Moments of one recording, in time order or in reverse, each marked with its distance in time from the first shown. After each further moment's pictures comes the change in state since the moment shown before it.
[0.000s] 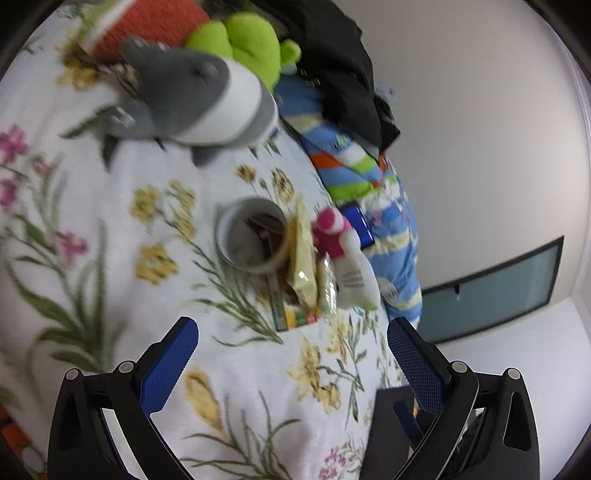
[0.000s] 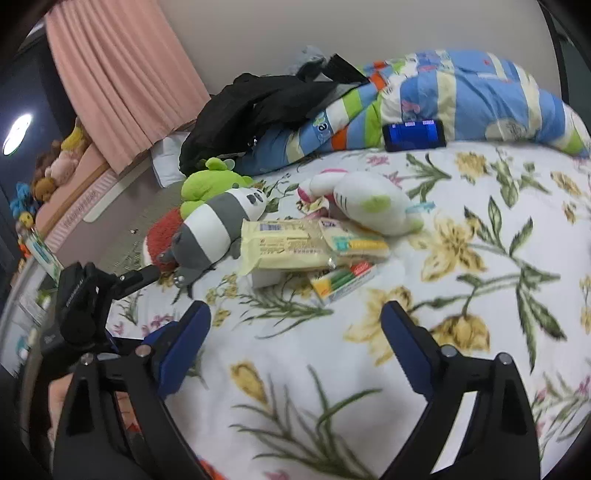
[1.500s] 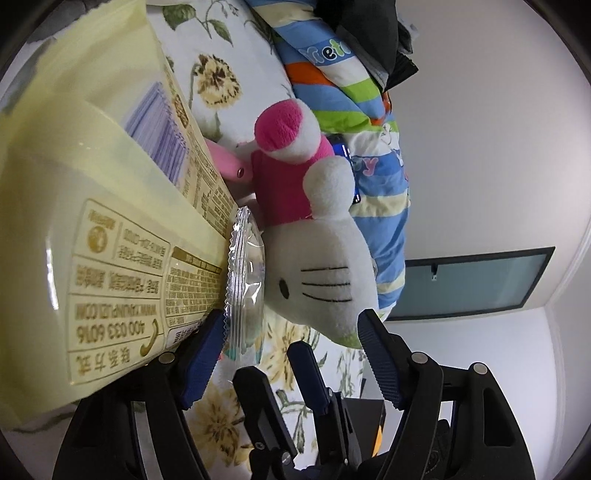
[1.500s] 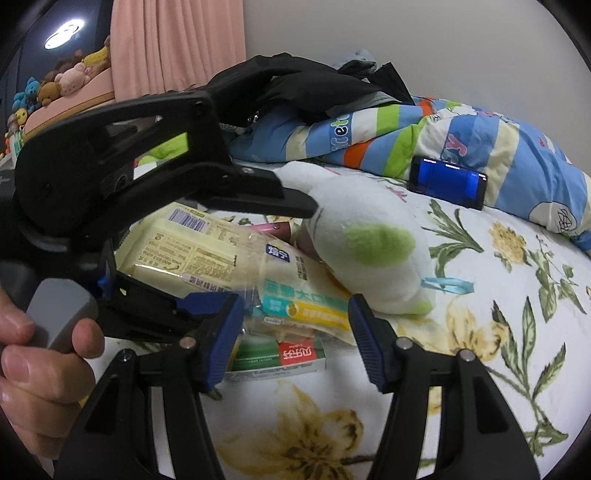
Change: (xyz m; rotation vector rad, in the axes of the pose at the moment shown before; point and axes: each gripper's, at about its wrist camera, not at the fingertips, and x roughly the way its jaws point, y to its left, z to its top) left arm 0.196 -0.043 0.014 -0.115 0.205 -0.109; right arm 0.138 -0.047 0.024 -0.367 -0.052 -0.048
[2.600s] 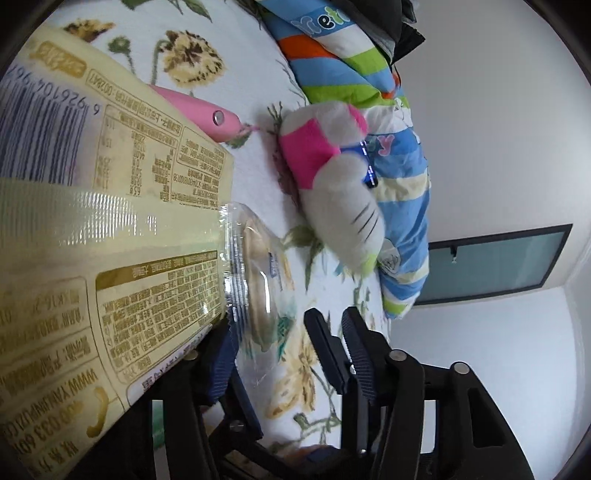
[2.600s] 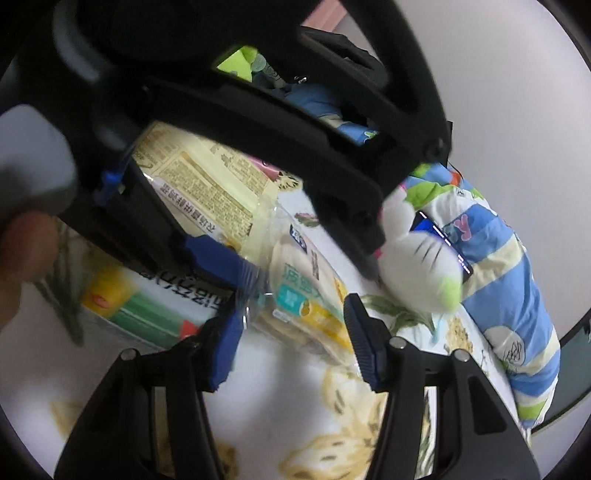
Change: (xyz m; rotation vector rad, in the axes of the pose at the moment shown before) left arm 0.046 0.001 0.007 0.067 0.060 0.072; right arm 0.046 -0.002 -0.011 -0.576 0.061 -0.189
